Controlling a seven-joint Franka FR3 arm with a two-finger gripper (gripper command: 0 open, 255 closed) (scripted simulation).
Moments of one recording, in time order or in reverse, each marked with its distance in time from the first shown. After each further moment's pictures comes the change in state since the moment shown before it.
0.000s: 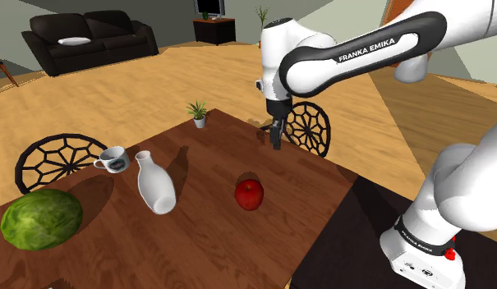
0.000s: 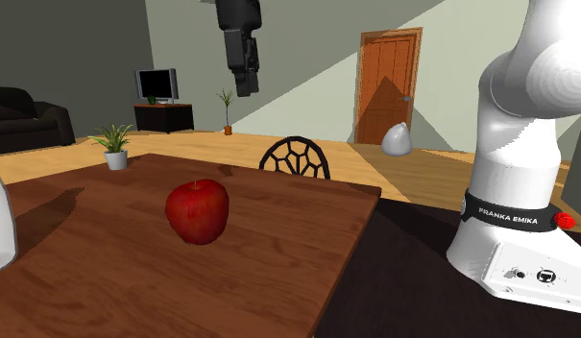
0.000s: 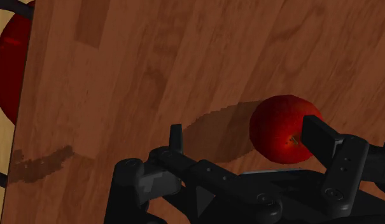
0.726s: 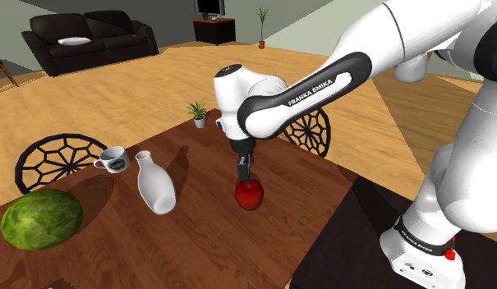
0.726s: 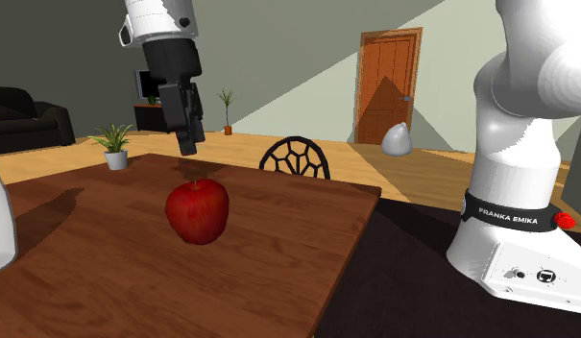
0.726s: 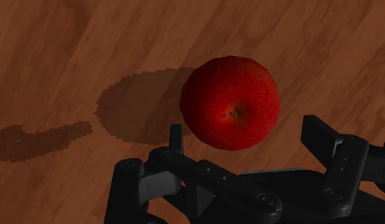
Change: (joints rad) arm 0.092 0.341 0.102 0.171 -0.047 0.102 0.019
